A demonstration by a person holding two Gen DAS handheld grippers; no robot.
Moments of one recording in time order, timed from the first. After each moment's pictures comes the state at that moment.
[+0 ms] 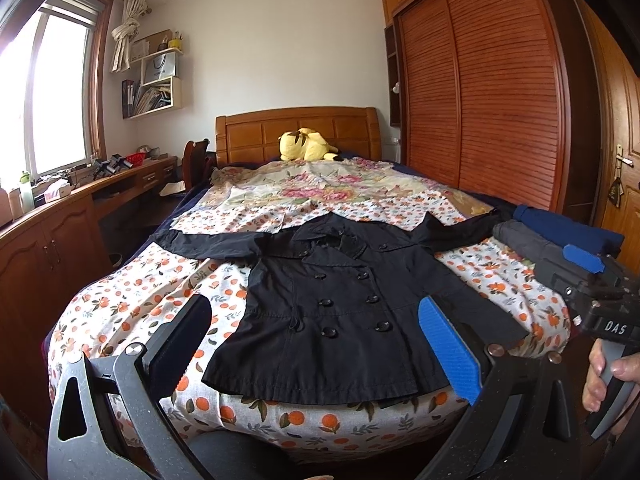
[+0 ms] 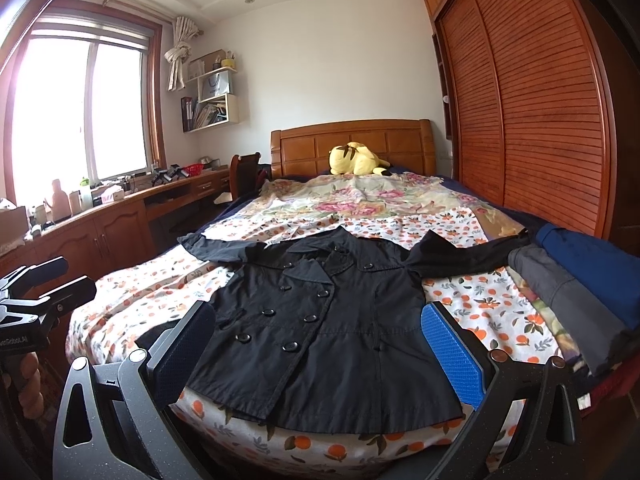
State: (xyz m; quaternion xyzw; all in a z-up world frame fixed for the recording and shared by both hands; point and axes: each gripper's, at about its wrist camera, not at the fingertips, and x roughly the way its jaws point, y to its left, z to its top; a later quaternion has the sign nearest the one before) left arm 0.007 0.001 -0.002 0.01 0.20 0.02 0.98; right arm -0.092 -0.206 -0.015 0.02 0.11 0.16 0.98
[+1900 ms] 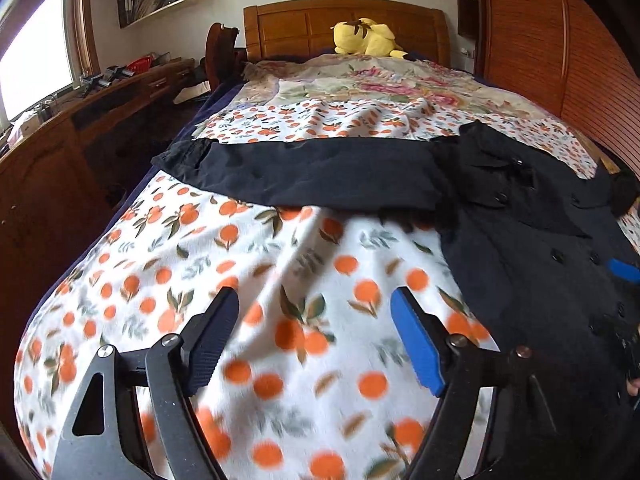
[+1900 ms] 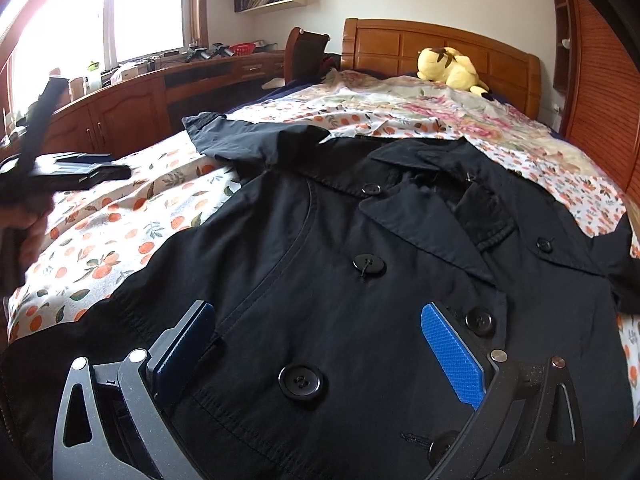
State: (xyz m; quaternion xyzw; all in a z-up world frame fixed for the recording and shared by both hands) left arm 0.336 0.267 -0.153 0.01 0.37 0.05 0.93; right arm 0.229 -0.020 -0.079 -0.09 0.27 0.26 0.92
